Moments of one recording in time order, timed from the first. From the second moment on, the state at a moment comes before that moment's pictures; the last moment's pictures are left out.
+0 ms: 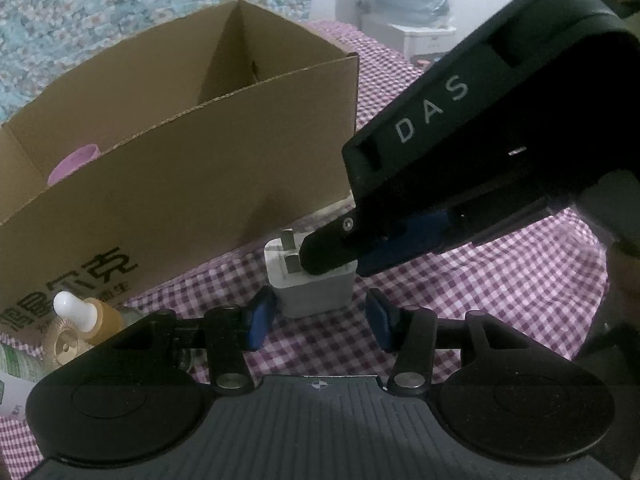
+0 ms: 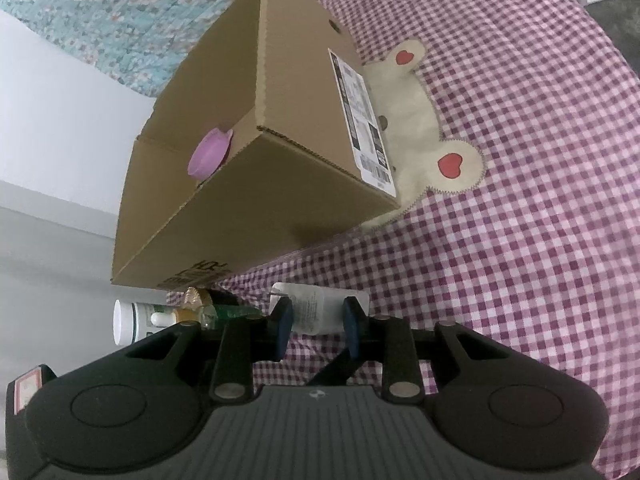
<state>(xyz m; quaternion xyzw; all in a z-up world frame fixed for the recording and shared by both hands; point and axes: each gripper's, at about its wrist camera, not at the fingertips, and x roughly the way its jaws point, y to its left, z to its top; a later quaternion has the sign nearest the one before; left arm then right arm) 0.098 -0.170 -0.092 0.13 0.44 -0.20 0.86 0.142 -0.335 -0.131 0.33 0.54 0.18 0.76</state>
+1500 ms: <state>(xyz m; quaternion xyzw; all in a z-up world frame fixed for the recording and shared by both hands) 0.090 -0.179 -0.060 0.12 0.43 -0.17 0.88 0.120 -0.329 -0.091 0.33 0.50 0.19 0.78</state>
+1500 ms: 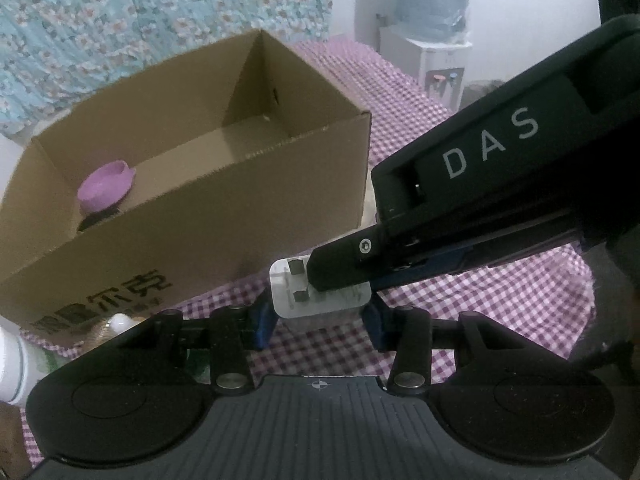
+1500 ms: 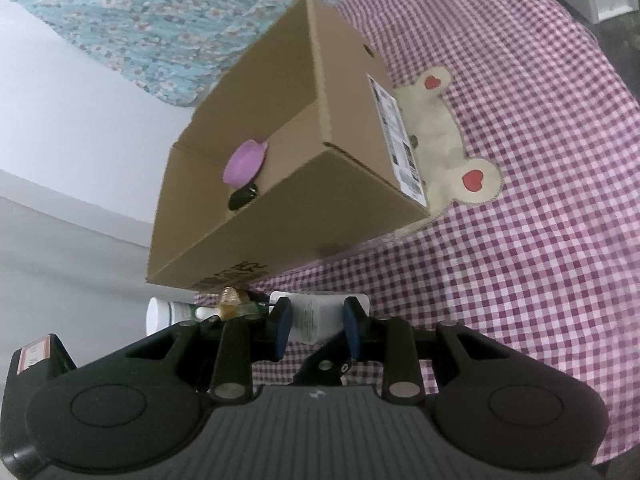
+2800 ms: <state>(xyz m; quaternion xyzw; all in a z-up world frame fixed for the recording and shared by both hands) 0.194 -0.107 0.020 0.08 0.44 -0.09 0.89 0.232 -0.250 0.012 0.26 0.48 0.28 0.79</state>
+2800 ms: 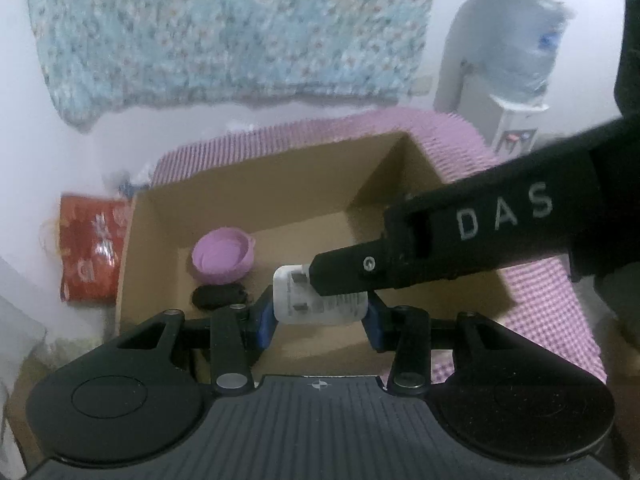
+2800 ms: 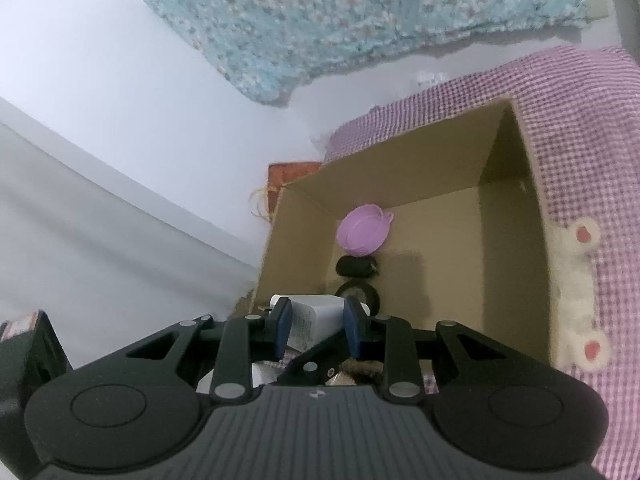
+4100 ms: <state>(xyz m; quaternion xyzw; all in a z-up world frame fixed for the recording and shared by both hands) 0.200 -0.087 0.015 0.04 0.48 -0.09 0.87 0.225 -0.287 0.028 0.24 0.44 0.25 0.83</state>
